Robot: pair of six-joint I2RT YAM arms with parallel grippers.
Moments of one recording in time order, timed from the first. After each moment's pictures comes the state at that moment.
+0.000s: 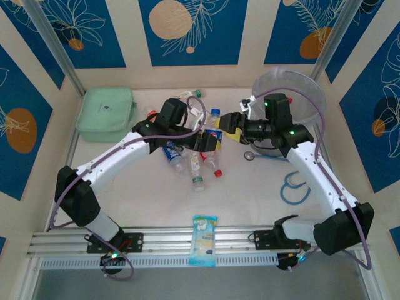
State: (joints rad) left arm -0.70 1.57 1.41 -0.50 0.75 -0.46; right arm 0.32 1.25 1.22 -0.57 -0.81 0.73
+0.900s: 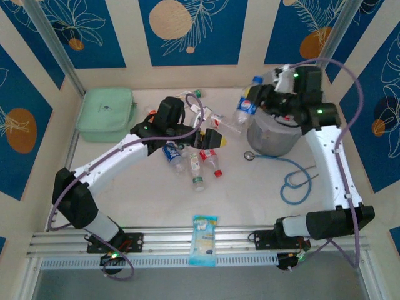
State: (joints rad) left arm -0.70 1.54 1.36 -0.36 0.80 -0.56; right arm 0.08 1.35 1.67 -0.84 -0.59 0.58
